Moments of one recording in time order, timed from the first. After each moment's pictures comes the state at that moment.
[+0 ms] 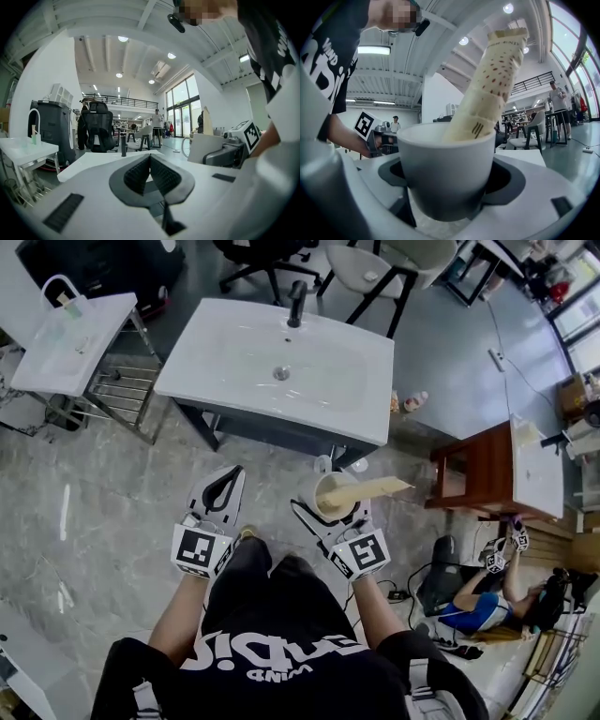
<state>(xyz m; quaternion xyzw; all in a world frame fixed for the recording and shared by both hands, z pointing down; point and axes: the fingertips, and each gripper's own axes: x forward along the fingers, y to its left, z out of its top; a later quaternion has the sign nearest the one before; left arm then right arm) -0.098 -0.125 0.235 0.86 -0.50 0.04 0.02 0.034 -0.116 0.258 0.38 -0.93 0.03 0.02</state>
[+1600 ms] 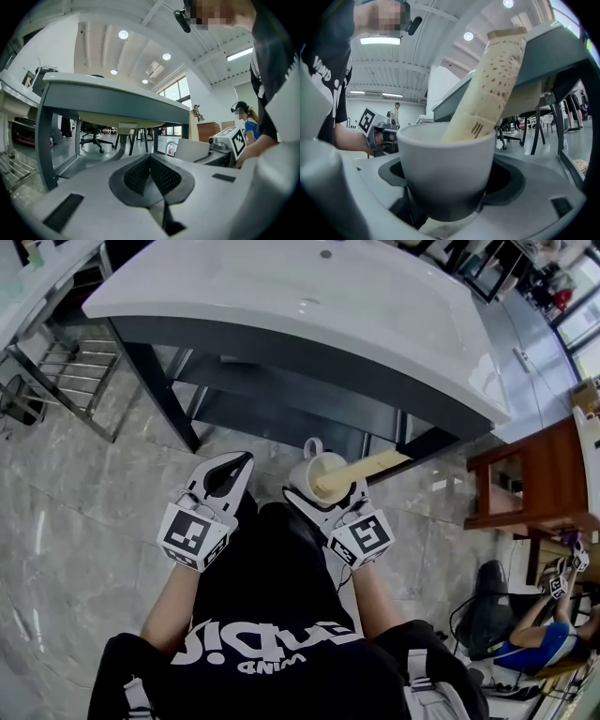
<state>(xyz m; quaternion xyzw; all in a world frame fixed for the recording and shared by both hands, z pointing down) -0.122 -0.222 0.613 0.90 -0.44 0.02 0.01 -0.029 -0.223 0.643 0.33 -0.94 0.01 0.03</state>
